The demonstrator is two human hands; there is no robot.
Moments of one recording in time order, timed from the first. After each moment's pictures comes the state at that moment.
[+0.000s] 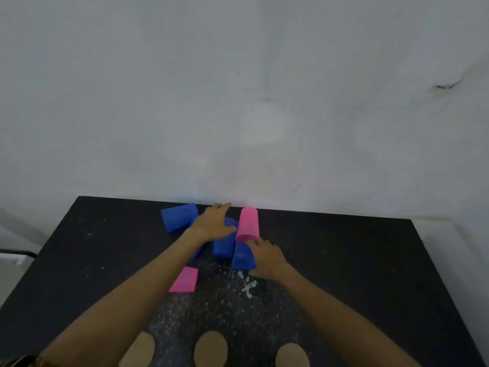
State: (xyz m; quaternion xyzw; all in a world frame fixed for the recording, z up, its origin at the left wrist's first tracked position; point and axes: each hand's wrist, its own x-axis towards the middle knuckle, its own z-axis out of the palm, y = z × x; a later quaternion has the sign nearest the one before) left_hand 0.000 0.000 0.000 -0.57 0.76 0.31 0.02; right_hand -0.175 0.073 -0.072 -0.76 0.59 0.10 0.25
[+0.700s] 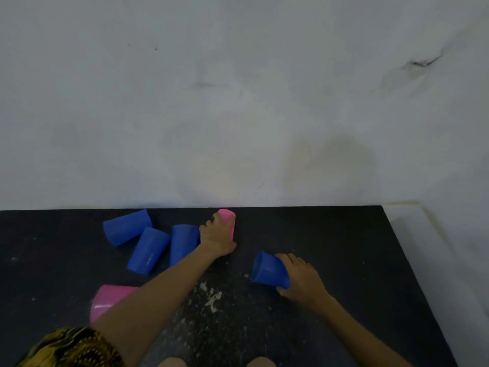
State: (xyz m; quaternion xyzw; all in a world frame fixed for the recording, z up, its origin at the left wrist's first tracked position) left_hand -0.125 -0.025 -0.089 -0.58 0.77 0.19 0.18; right_hand -0.325 0.121 -0.094 -0.68 0.69 0.03 0.25
